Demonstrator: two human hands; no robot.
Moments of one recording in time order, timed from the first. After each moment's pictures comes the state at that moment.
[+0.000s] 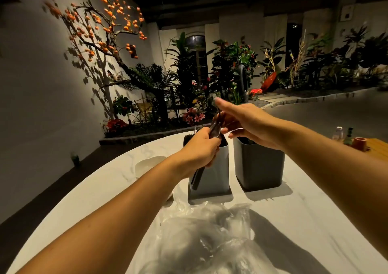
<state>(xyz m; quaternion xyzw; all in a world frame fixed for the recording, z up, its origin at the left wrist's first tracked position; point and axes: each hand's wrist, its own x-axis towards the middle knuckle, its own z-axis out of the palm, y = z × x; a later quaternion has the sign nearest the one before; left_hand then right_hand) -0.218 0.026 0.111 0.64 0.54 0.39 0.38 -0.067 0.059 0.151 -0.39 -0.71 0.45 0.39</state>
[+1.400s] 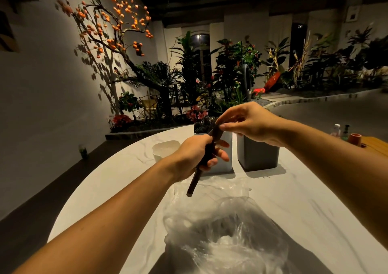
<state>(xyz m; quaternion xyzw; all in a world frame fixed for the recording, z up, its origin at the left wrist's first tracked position) -0.237 -0.073 0.104 0.57 0.51 0.41 0.50 -0.067 -0.022 0.145 -0.40 -0.80 0.29 0.34</state>
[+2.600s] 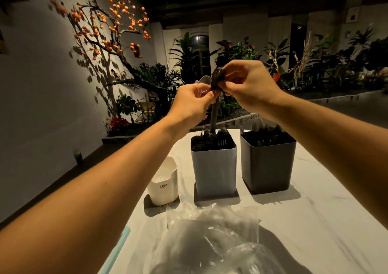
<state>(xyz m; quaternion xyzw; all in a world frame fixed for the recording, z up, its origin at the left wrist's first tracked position) -0.243 0.035 0.185 0.66 0.45 0.55 0.24 -0.091 0.058 0.208 -0.33 -0.78 0.15 0.51</state>
